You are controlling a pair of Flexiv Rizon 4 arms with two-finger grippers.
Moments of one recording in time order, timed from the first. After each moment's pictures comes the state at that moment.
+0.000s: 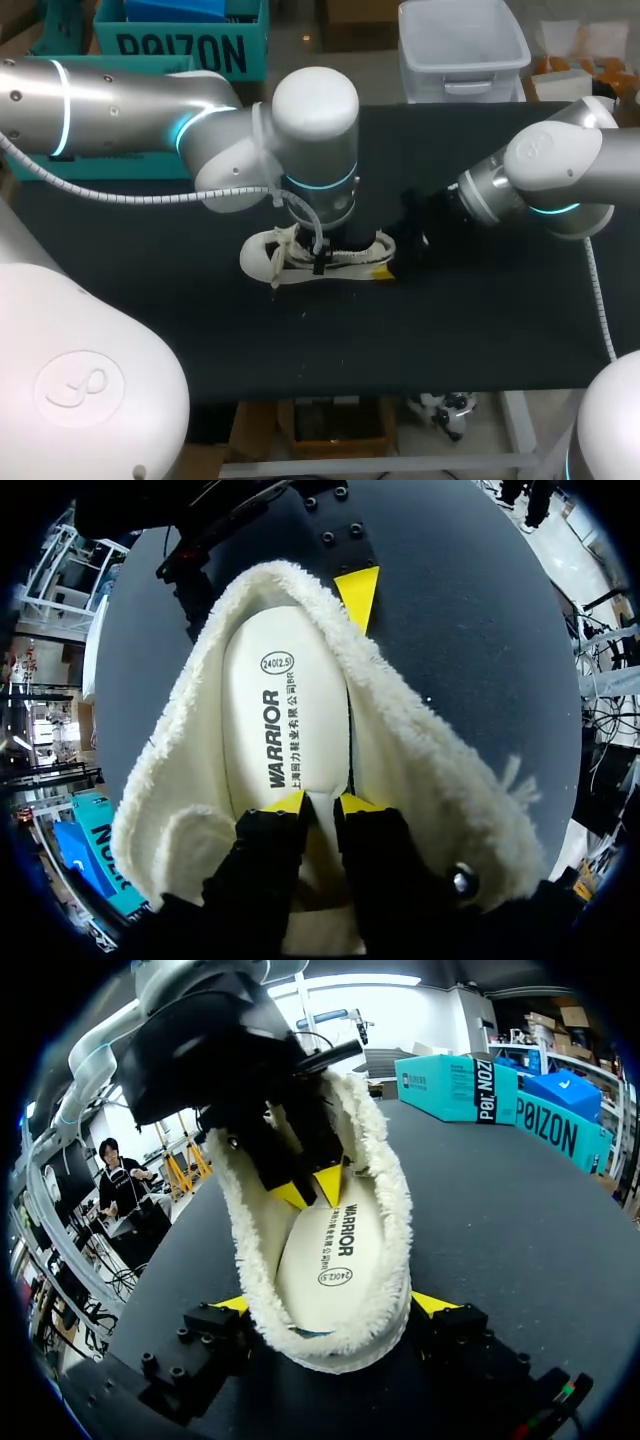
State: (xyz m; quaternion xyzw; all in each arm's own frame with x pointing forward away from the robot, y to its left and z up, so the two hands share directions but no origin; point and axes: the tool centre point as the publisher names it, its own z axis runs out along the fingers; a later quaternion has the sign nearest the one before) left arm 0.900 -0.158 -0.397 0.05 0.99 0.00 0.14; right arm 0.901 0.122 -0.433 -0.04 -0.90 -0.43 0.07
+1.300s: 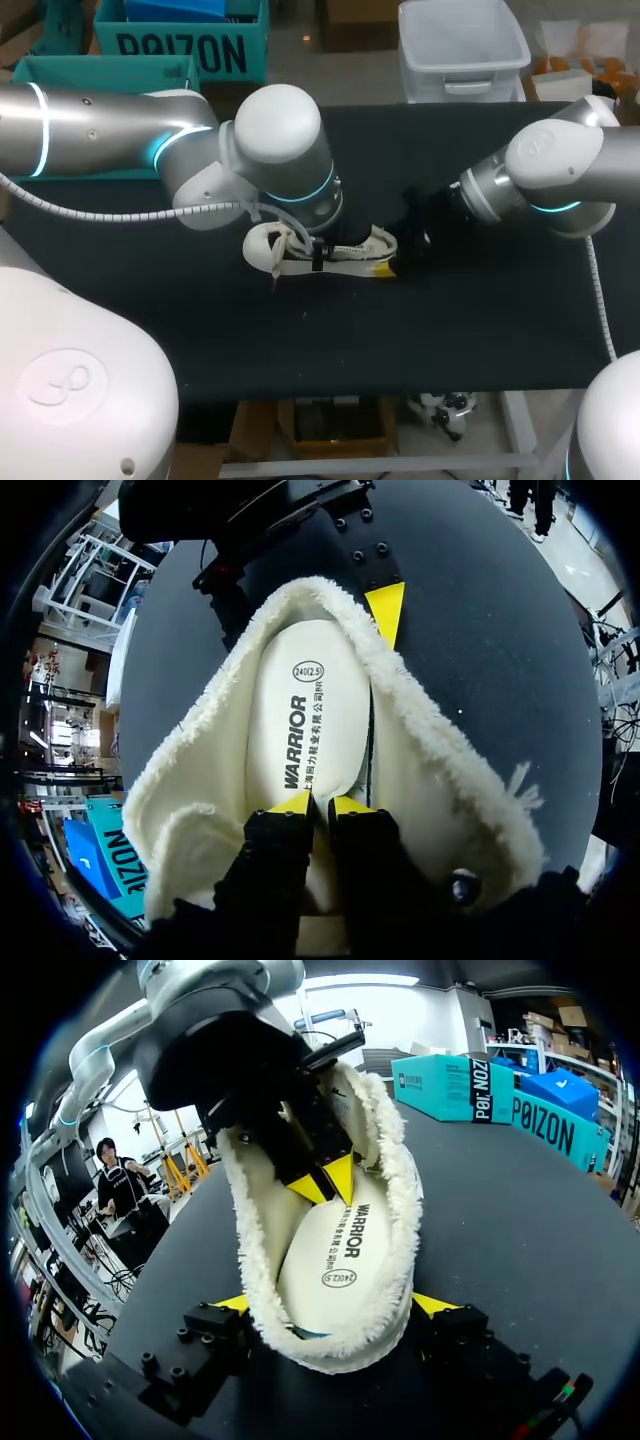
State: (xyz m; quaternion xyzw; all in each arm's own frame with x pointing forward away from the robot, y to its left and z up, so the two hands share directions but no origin) left arm 0.918 -0.168 -0.392 0.05 0.98 -0.07 0.19; right arm 0.905 0.119 -0.432 -0.04 -0.90 -0.43 0.07
